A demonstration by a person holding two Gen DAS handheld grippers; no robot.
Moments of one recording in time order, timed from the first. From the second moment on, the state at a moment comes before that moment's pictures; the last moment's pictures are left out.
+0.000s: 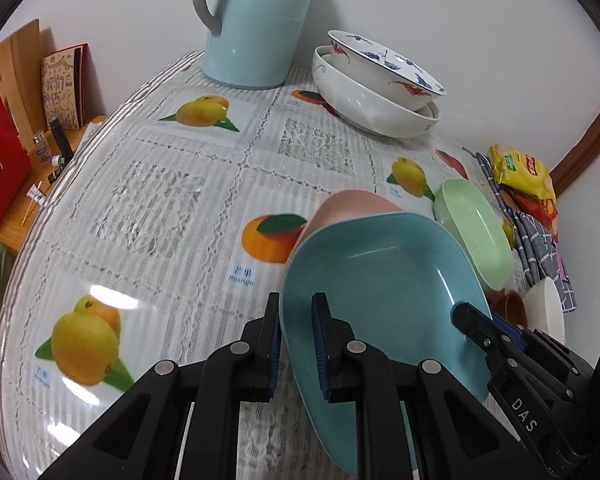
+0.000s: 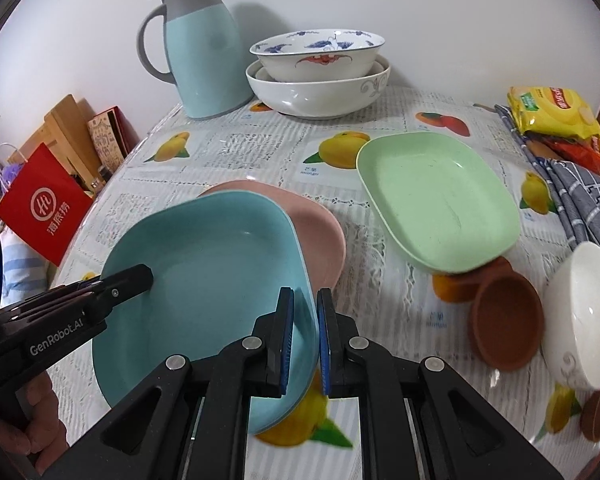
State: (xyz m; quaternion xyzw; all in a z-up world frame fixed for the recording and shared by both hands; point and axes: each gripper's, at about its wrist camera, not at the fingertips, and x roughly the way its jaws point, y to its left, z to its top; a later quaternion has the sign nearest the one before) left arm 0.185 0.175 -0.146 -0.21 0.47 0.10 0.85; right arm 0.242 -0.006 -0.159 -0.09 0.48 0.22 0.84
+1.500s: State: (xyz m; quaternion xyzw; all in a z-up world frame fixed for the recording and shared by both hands) left arm 0.172 0.144 -0.125 -0.17 0.48 0.08 0.86; right arm 0.234 -0.039 -0.138 -0.08 0.45 0.24 0.85
